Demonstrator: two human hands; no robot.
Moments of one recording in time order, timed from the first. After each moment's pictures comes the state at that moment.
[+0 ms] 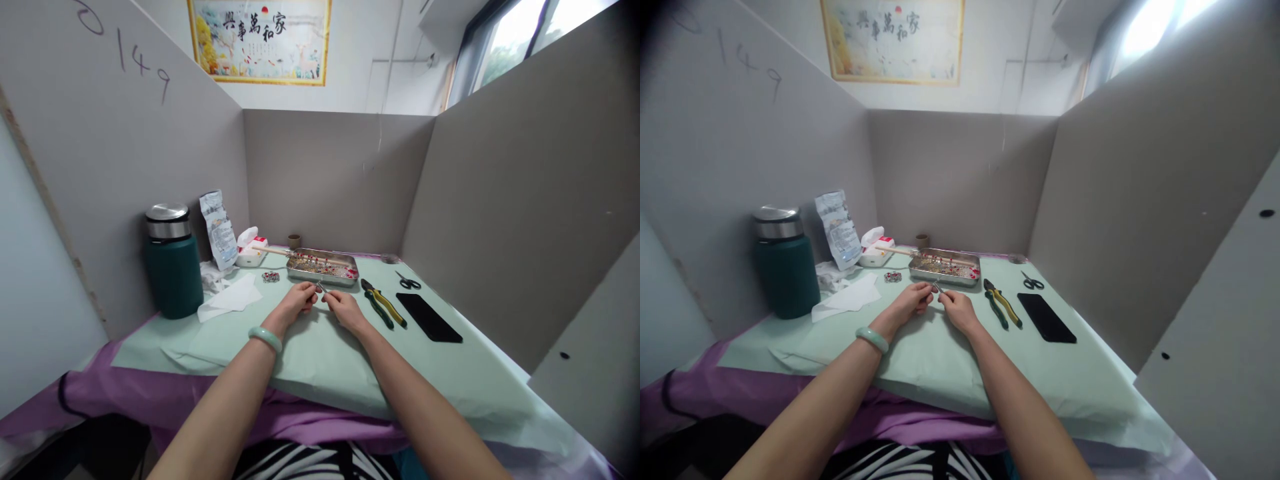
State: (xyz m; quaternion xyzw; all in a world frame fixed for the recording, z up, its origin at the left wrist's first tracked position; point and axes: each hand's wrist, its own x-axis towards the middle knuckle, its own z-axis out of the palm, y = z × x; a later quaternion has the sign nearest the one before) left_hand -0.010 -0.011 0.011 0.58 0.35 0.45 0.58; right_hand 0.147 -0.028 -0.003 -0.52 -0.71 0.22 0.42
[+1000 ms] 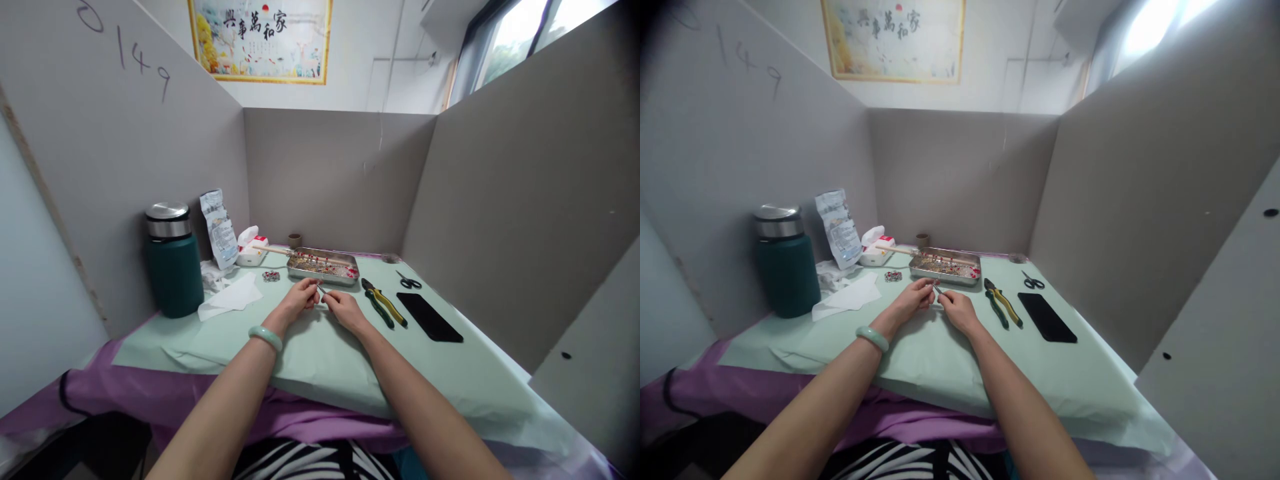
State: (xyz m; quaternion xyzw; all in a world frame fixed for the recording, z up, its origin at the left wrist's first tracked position) left_hand -0.008 -0.015 0.014 0.60 0.30 0.46 0.58; right_hand 0.147 -0.030 -0.003 -0.51 -0.74 0.18 0.40
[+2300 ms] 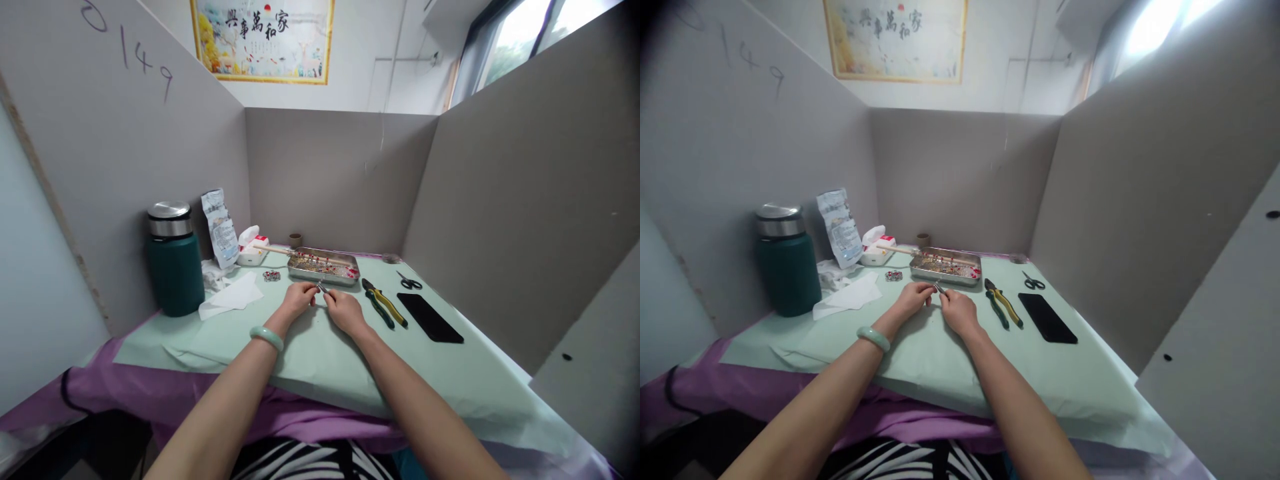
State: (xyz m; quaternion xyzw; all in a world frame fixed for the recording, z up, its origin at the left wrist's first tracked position) left_hand -0.012 -0.004 0.010 0.72 0.46 0.43 0.29; right_hand 0.141 -0.031 -0.005 -0.60 -0.73 0.04 0.34
